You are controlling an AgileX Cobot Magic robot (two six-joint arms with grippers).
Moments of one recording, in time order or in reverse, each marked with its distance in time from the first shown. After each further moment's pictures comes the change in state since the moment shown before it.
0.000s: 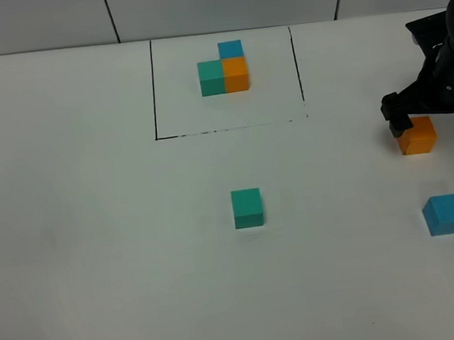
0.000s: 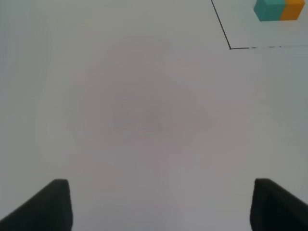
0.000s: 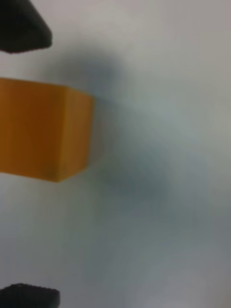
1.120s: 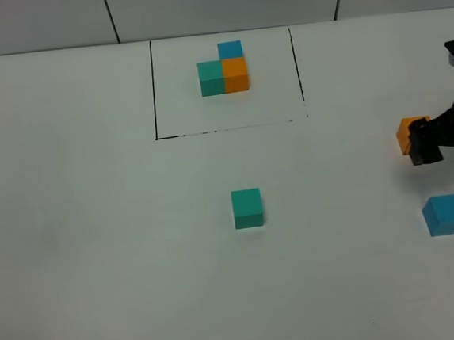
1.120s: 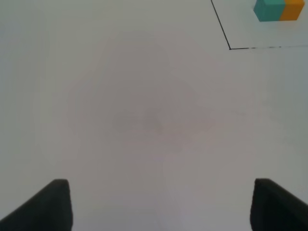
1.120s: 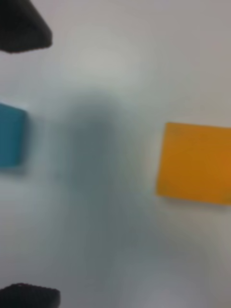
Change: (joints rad) left arm 0.000 0.000 0.000 0.000 0.000 0.000; right arm -0.025 -0.324 0.344 0.153 -0.090 -0.133
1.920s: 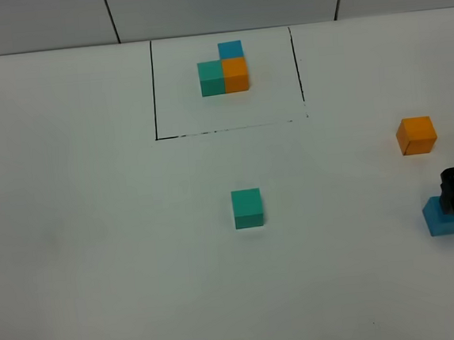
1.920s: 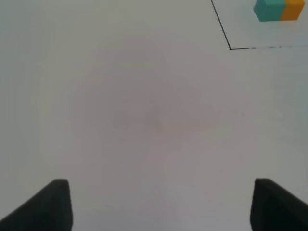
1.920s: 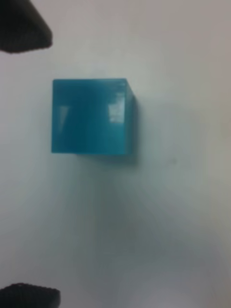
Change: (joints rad) left arm 0.000 0.000 0.000 0.000 0.000 0.000; right arm -0.070 -0.238 0.293 0.020 -0.027 0.024
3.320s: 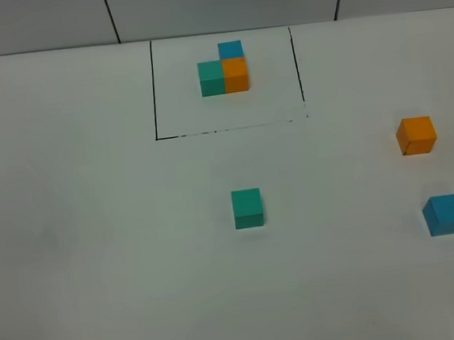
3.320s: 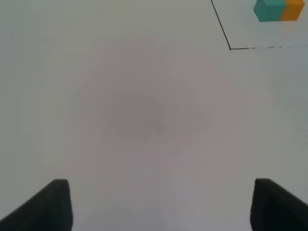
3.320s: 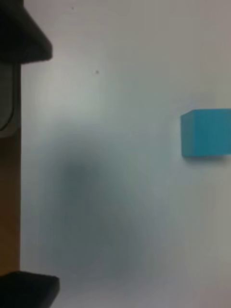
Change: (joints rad) left arm 0.000 0.000 0.000 0.000 0.000 0.000; right arm 0.000 -0.744 0.161 -0.020 0.404 0.071
